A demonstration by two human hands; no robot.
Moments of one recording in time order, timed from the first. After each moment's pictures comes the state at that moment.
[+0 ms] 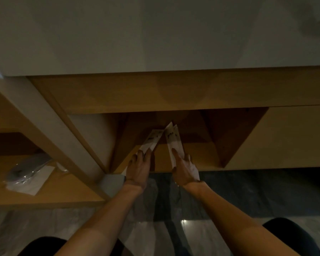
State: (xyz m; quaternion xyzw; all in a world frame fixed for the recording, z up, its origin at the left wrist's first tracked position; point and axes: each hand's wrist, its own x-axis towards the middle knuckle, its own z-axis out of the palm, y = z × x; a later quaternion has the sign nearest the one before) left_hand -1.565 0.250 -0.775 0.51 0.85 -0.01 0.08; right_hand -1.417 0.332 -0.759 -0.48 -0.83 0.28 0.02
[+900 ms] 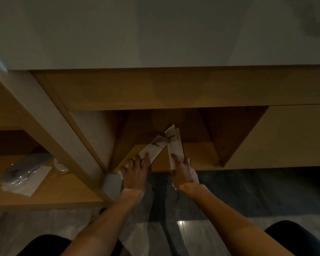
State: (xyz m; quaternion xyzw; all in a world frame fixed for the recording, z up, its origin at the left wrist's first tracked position) left_hand -1.559 0.226 -0.783 0.50 0.86 -0.06 0.04; right_hand -1.415 0.317 -0.752 -0.50 -0.82 0.29 0.00
